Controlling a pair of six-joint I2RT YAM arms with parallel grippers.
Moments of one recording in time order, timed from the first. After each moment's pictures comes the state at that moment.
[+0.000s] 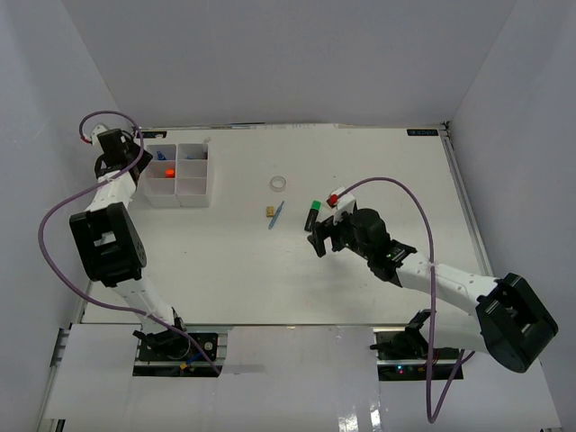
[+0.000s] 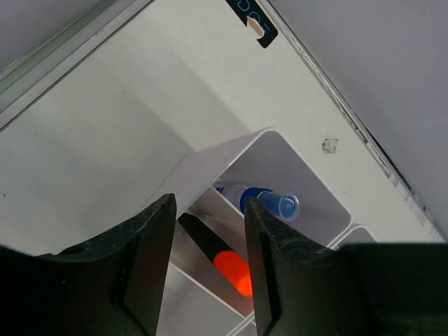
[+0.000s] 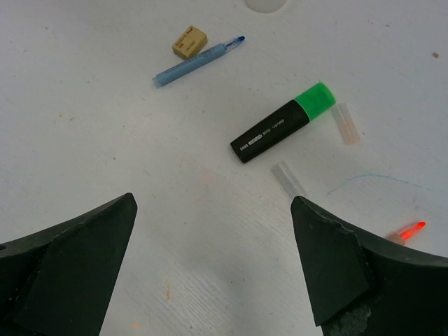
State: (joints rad) left arm 0.31 1.83 1.35 -0.05 -0.05 -0.59; right arm 0.74 1.18 0.54 0.26 -0.01 0.07
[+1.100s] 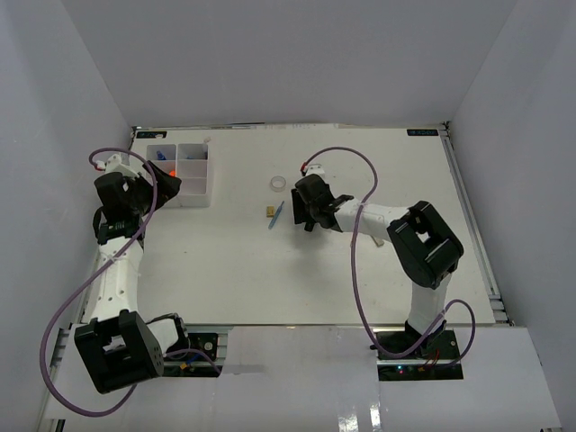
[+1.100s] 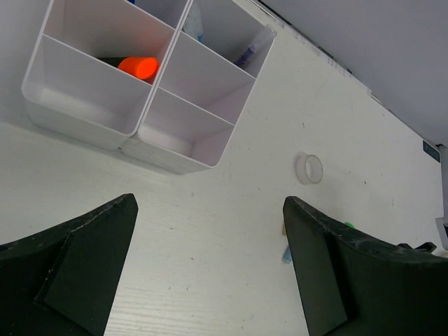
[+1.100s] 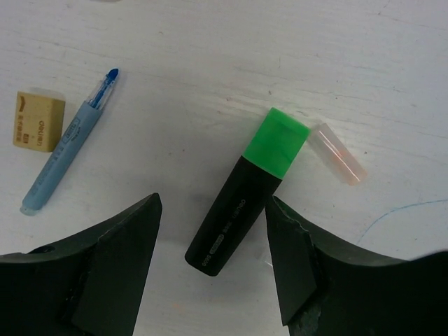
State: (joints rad) left arm 0.28 1.10 0.83 -0.13 0.32 -0.46; right arm 0.74 1.86 1.16 -0.10 0.29 0.38
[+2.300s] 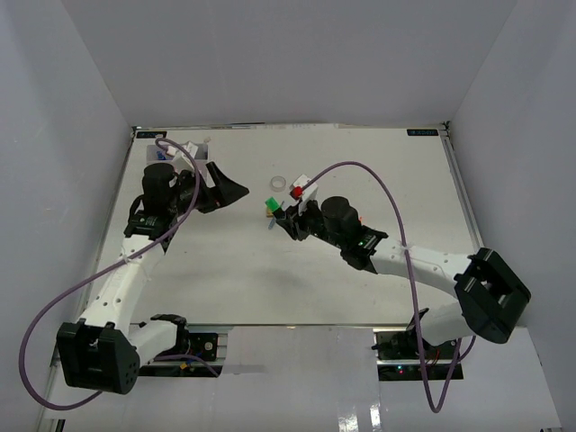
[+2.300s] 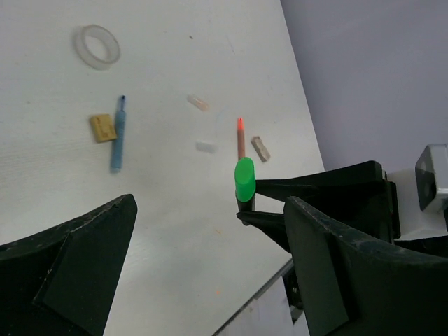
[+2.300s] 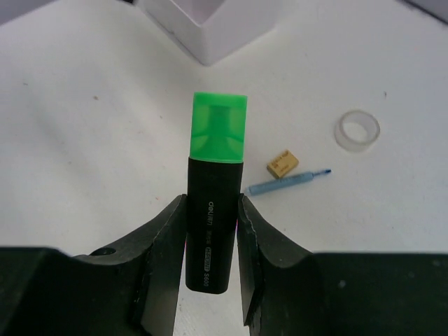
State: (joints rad) left arm -0.12 1.08 0.89 -0.17 0.58 -0.59; right arm 0.90 1.41 0.80 0.36 -0.03 0.03
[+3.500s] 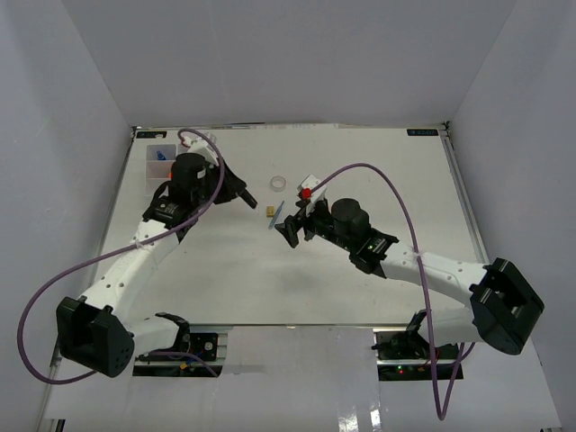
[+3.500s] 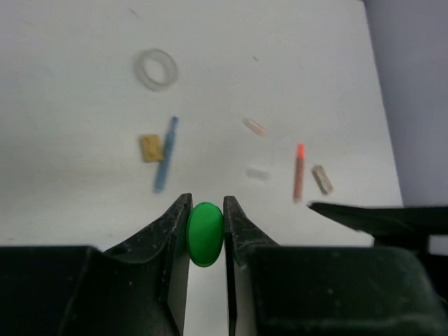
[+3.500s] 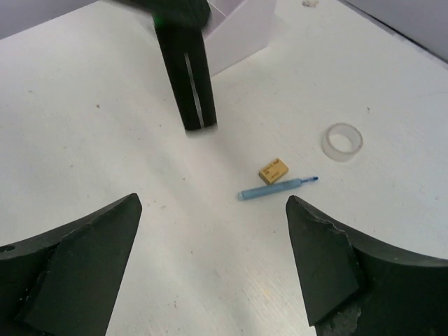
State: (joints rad) left arm -0.42 1.20 1.02 -0.26 0.14 -0.55; right arm 0.90 1.32 0.75 0.41 -0.07 -0.02
